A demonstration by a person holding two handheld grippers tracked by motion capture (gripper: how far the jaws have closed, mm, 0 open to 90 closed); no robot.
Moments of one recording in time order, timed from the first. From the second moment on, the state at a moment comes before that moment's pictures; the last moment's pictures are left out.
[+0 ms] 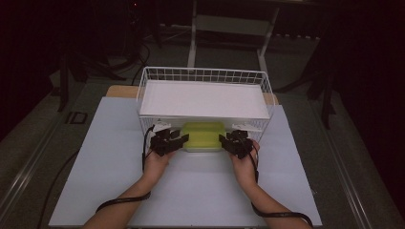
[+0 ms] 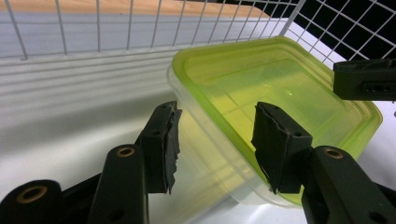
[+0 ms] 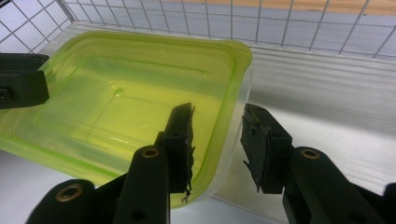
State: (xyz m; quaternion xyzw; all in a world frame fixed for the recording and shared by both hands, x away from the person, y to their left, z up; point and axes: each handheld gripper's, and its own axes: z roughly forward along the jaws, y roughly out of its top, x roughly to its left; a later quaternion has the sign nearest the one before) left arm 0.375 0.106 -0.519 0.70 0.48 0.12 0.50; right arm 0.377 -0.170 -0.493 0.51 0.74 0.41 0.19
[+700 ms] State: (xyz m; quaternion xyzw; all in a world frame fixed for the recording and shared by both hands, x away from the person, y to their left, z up) left arm 0.327 0.121 -0.488 0.72 0.43 0.14 0.52; right arm 0.330 -0.164 -0.473 0.47 0.75 0.43 0.17
